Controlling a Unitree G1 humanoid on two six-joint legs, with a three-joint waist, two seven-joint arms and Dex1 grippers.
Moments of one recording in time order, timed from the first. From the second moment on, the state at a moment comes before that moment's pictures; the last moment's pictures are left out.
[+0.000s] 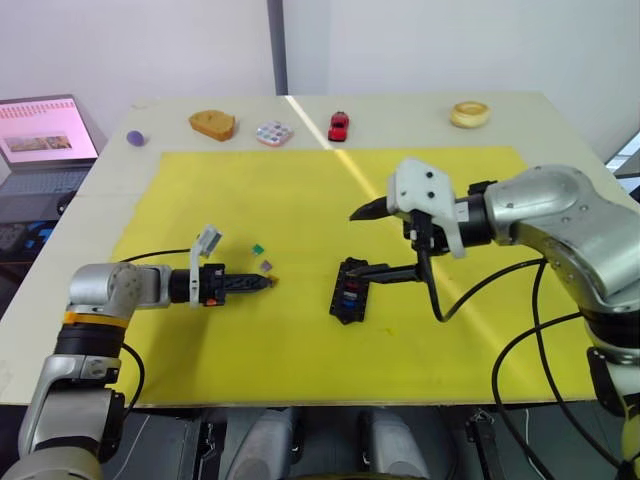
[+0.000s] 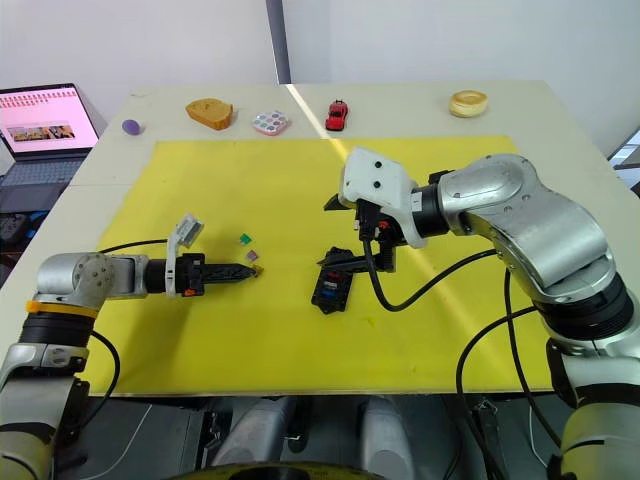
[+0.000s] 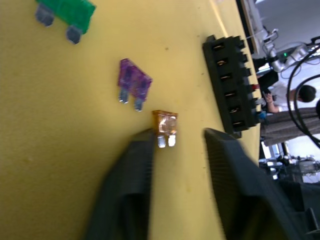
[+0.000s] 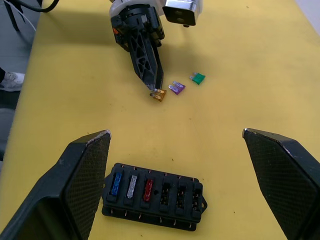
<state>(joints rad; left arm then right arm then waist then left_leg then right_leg) -0.55 0.65 0.00 0.29 -0.70 1.23 -1.10 -0.84 -0.87 0.23 -0.47 0.51 0.94 1.05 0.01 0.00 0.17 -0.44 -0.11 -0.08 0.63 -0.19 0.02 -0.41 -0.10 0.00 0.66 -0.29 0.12</state>
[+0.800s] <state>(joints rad) -0.37 0.78 0.13 0.01 -0.82 1.20 -1.08 -0.82 -0.88 0.23 -0.48 0.55 0.99 1.04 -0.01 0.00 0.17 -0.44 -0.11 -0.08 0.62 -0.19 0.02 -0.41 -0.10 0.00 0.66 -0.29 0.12</state>
